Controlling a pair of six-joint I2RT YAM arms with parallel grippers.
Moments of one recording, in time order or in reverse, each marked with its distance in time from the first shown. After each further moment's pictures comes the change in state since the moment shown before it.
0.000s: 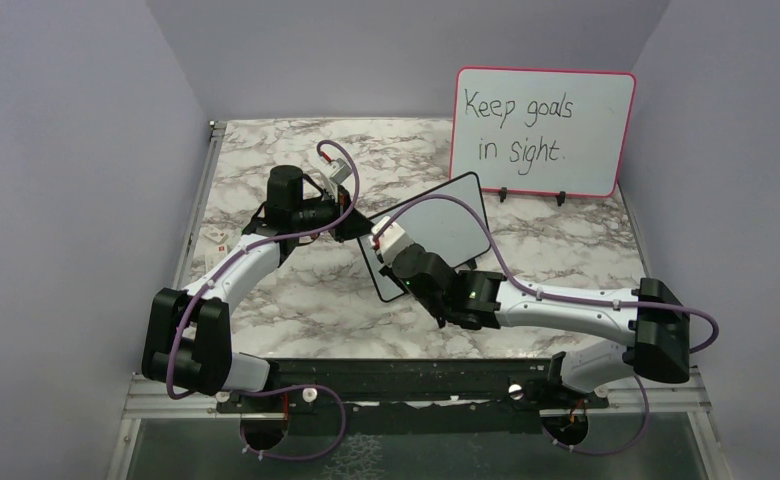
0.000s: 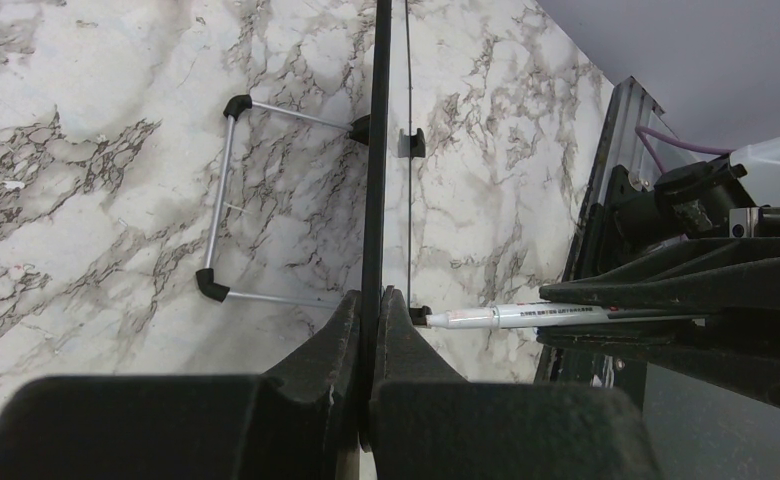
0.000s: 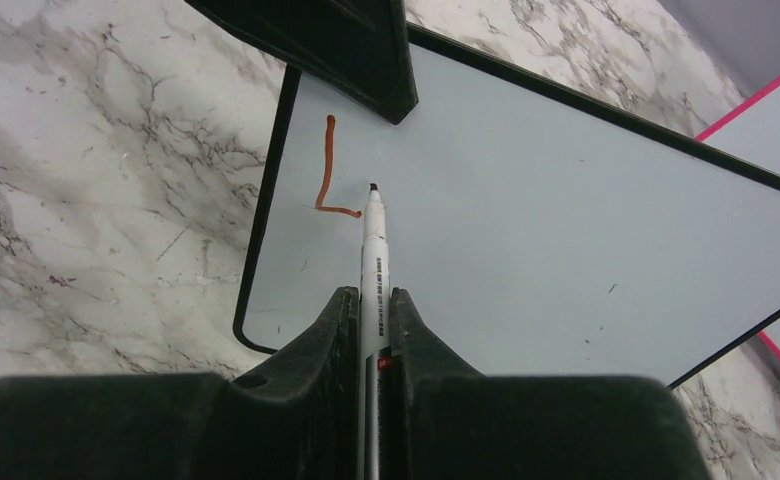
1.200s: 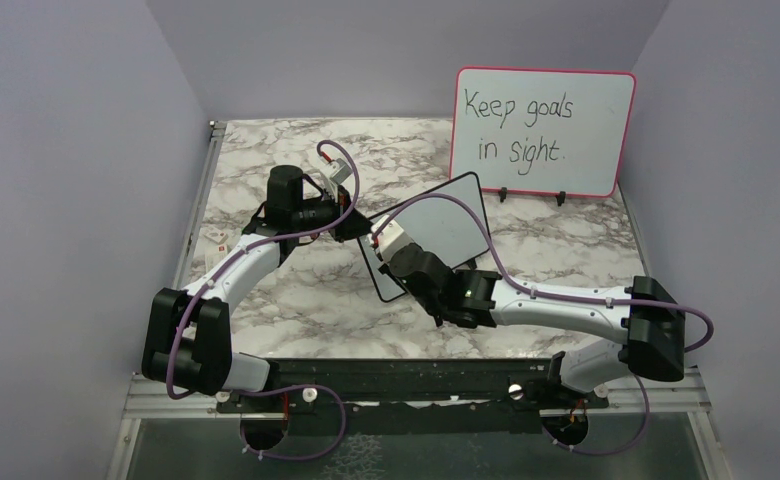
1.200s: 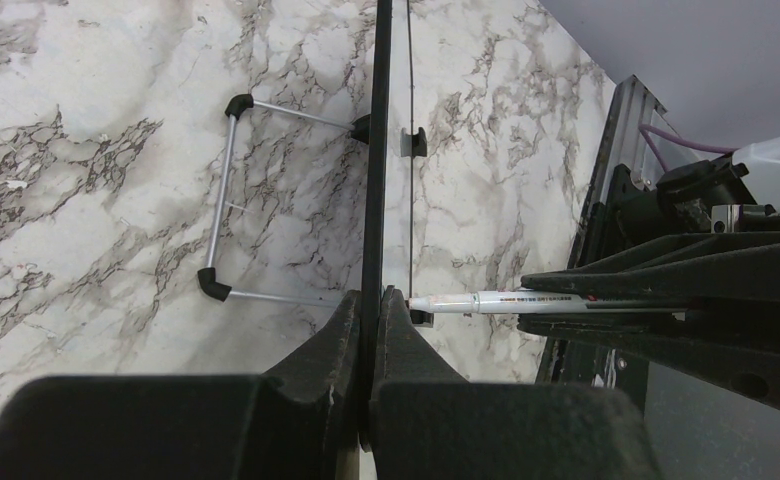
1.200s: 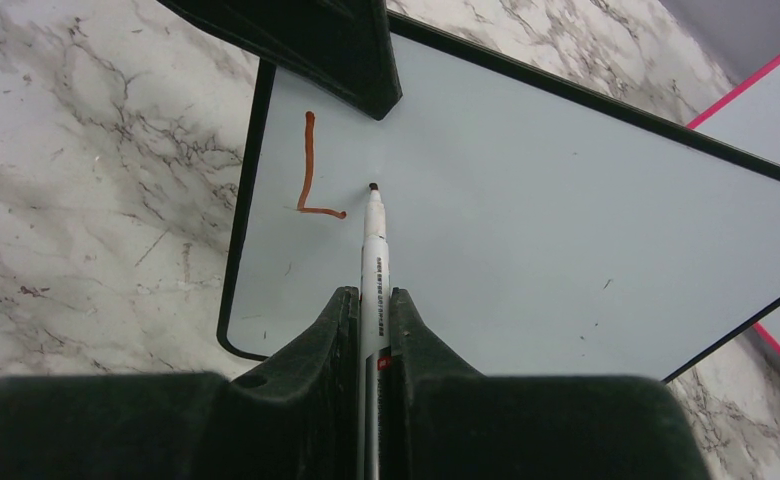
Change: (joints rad) left arm 0.000 0.000 0.002 -0.006 -0.001 0.006; right arm -0.019 0.028 0.000 0.016 0.024 0.005
